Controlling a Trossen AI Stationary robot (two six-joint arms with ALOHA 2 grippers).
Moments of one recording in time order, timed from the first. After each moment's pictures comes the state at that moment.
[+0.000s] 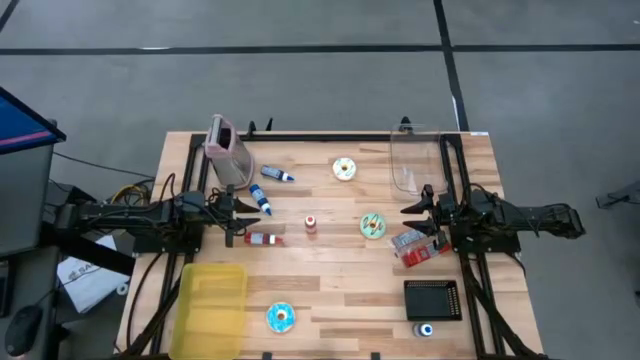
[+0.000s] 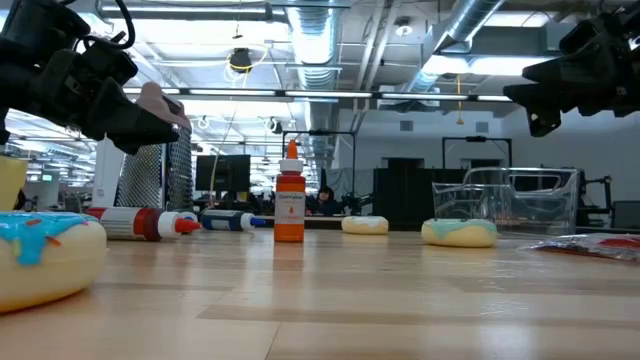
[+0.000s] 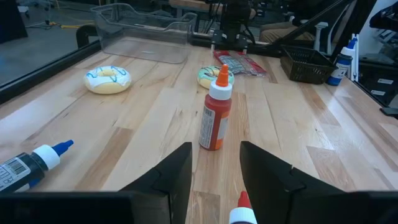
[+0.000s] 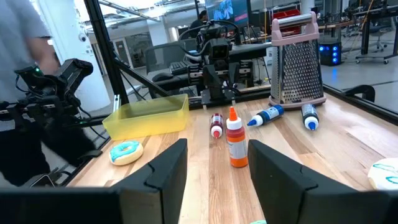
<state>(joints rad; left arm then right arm) 0.09 0.34 0.01 0.11 -0.03 -0.11 -0.01 0.01 0.01 0.02 -0.05 0.18</state>
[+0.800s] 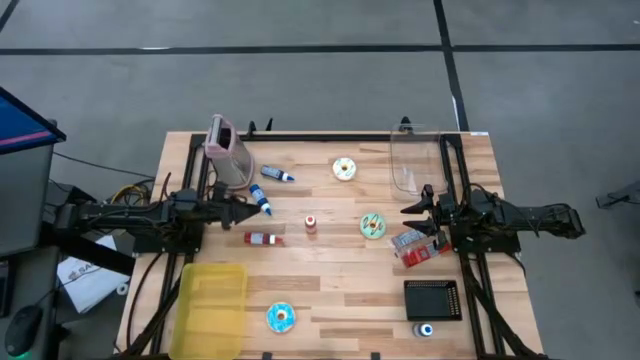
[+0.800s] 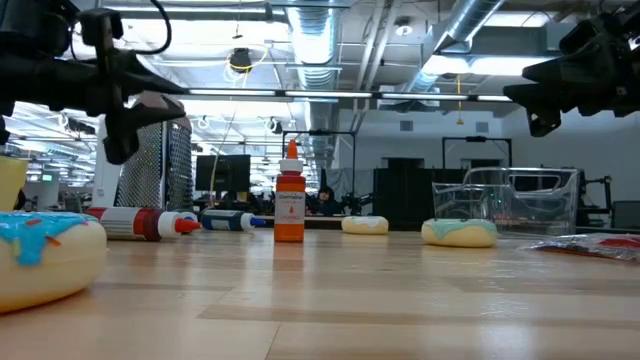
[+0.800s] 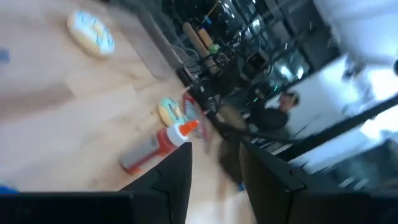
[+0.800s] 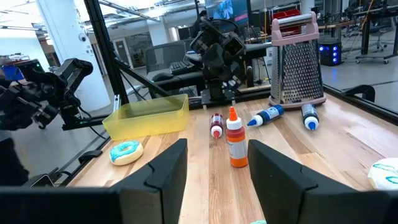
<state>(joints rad) 0.09 0.35 0.01 0.28 -0.06 -0.98 -0.01 0.01 0.01 0.02 -0.05 0.18</state>
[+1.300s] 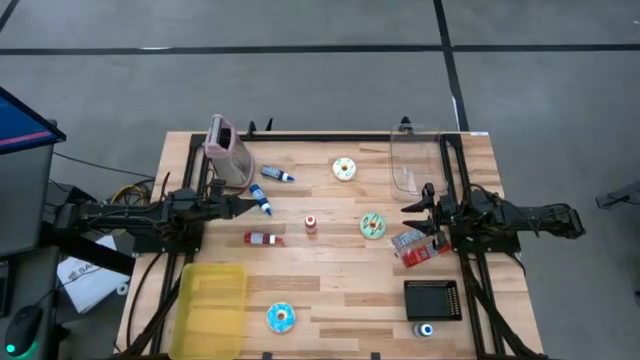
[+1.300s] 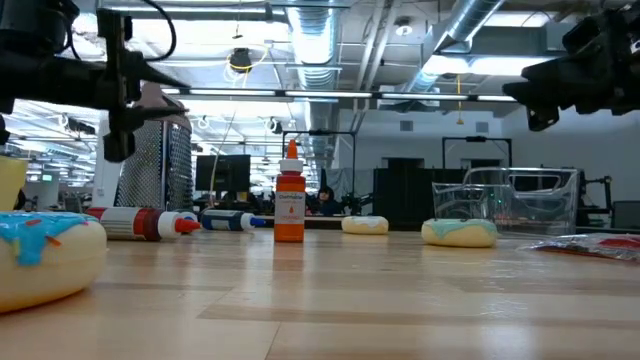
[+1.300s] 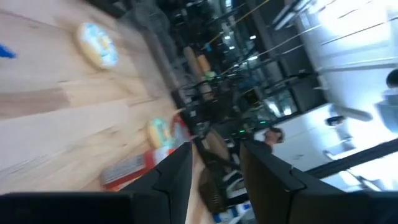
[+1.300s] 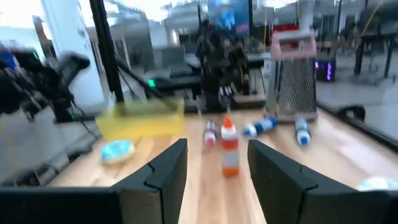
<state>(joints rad) 0.09 0.35 0.01 0.35 -0.15 -1.11 -0.01 0.01 0.01 0.06 -0.05 0.11</state>
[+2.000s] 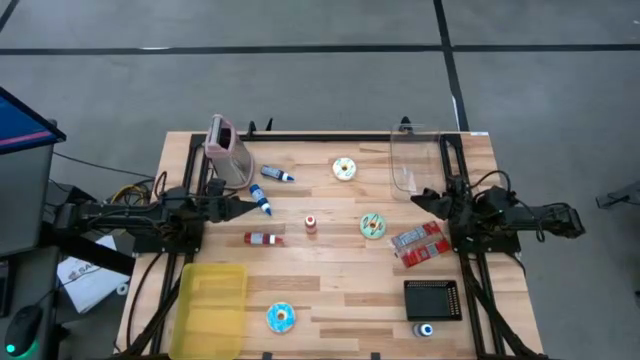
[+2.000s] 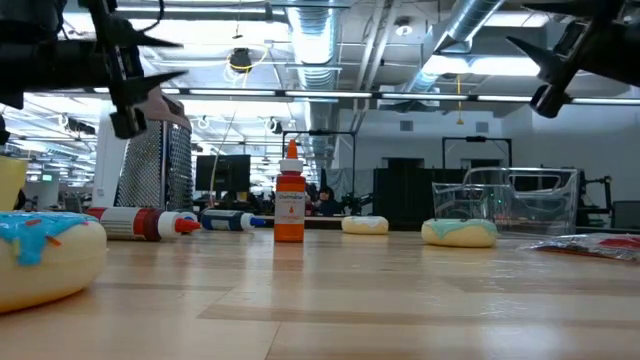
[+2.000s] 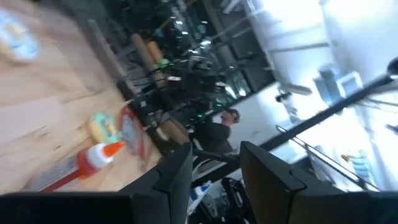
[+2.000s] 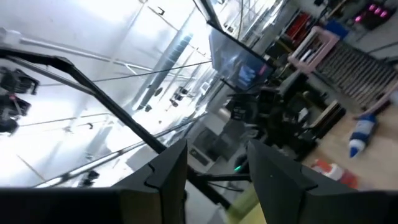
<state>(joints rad) 0.09 0.36 0.01 0.52 0.01 -1.07 0.00 0.01 0.01 0.37 0.04 0.96</state>
